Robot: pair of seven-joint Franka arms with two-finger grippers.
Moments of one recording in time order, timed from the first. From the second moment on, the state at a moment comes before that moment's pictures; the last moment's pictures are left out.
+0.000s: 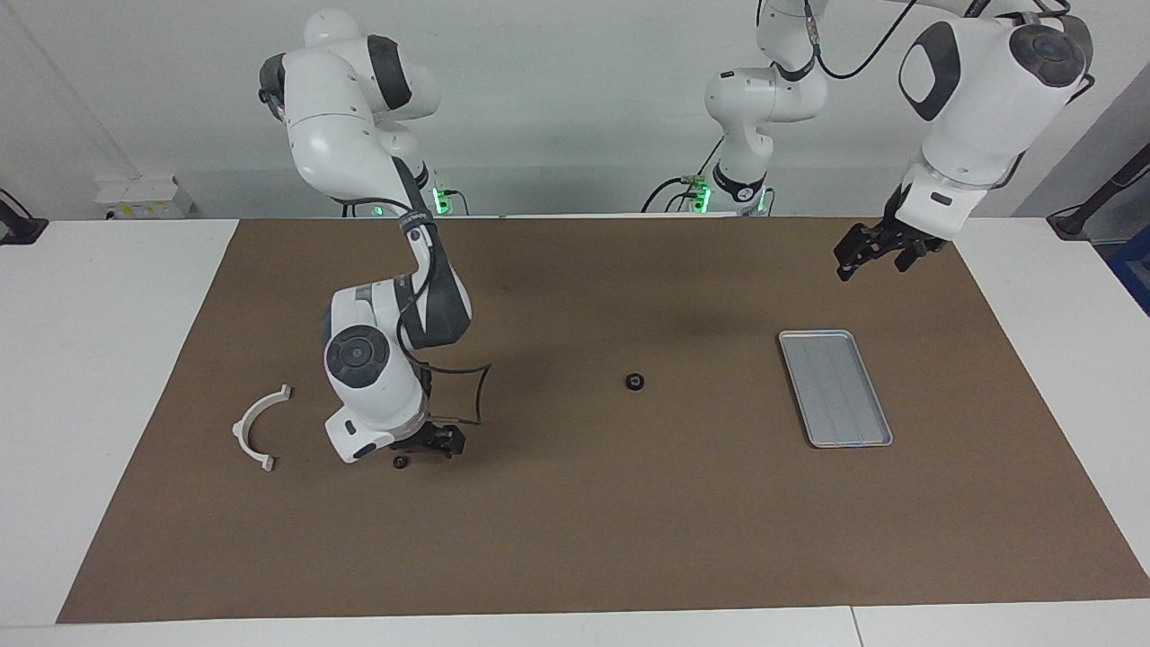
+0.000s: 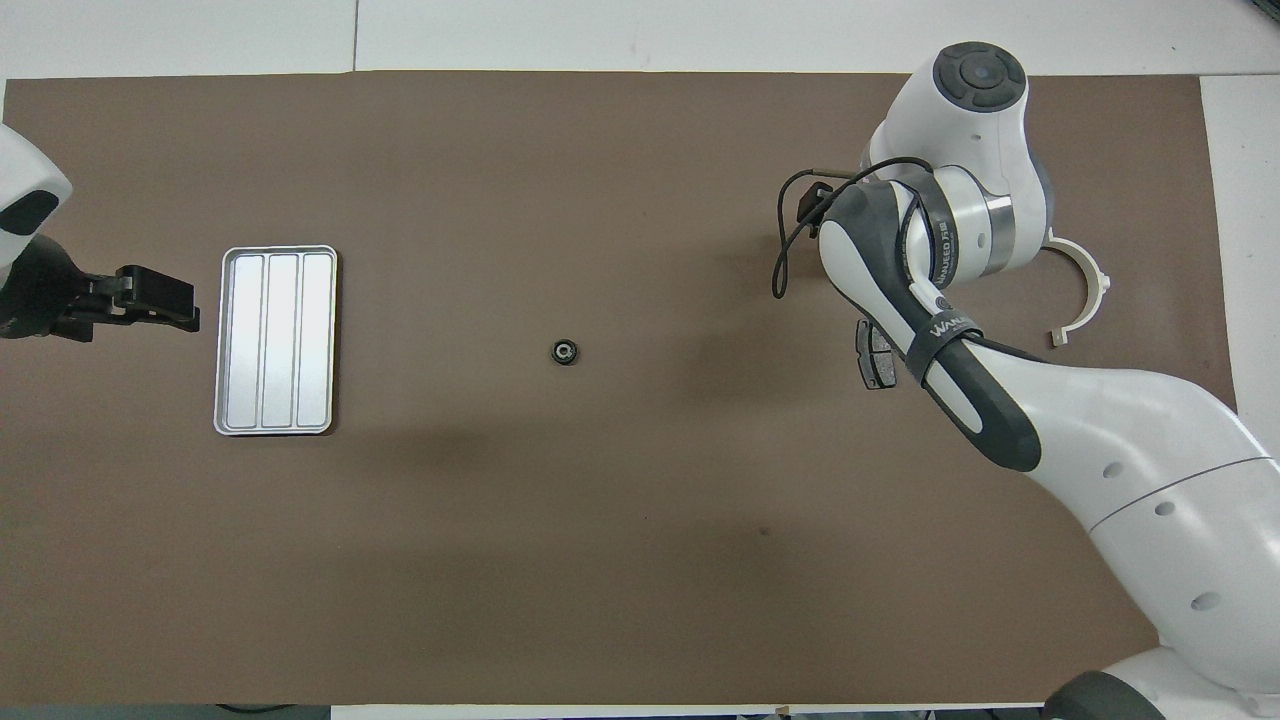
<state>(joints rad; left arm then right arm) -0.09 0.00 -0.01 -1.71 -0.01 1.65 -0.28 0.10 0.69 0.12 -1.39 -0.09 1.99 0.37</state>
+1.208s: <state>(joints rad) -0.53 0.35 -0.02 -1.76 -0.06 2.10 -1.04 0.06 0.65 0.12 -1.41 -0.25 2.15 0.22</state>
